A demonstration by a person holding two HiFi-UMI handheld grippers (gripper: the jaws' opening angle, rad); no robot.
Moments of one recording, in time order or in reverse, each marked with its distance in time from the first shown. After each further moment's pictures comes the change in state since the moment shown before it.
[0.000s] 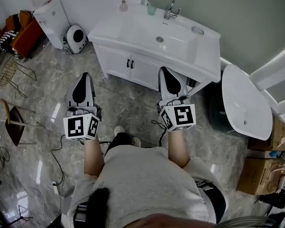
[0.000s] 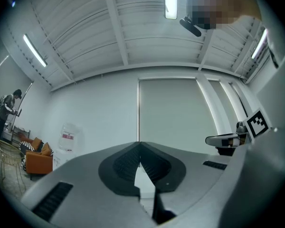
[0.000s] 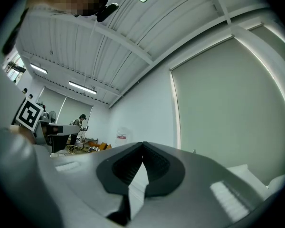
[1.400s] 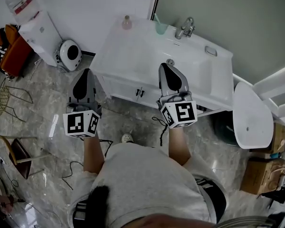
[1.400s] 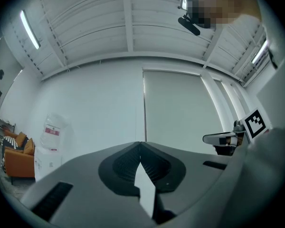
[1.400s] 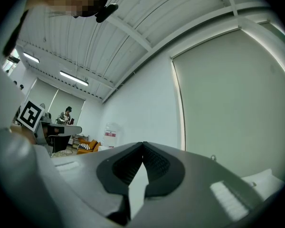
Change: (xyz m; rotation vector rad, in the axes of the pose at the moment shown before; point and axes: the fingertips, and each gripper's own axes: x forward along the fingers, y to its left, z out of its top) left arm 0.264 0.166 -0.053 -0.022 0.014 -0.097; right arm 0.291 -0.040 -0.055 -0.041 0.017 -0.055
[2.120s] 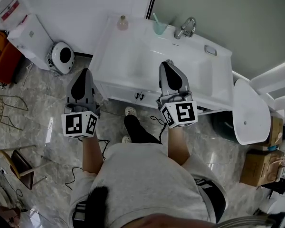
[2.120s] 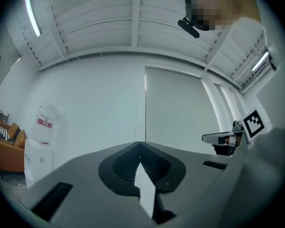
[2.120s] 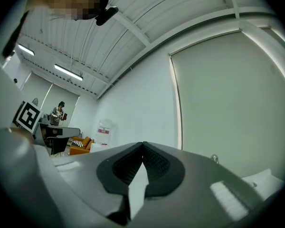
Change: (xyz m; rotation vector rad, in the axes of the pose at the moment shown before) left arm 0.060 0.038 -0.033 -0.048 0.022 -0.071; right arm 0.056 -0.013 -0.025 -0.017 0.026 -0.069
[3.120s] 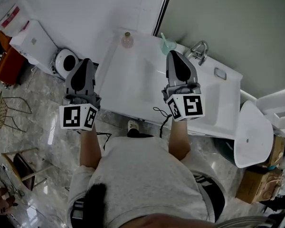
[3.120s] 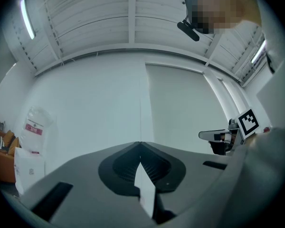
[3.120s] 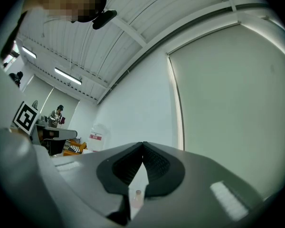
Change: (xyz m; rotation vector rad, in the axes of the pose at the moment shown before) left arm 0.166 0.038 0.009 0.060 -0.039 0.012; right arm 0.163 -0.096 0.008 -0.009 -0.083 0.043
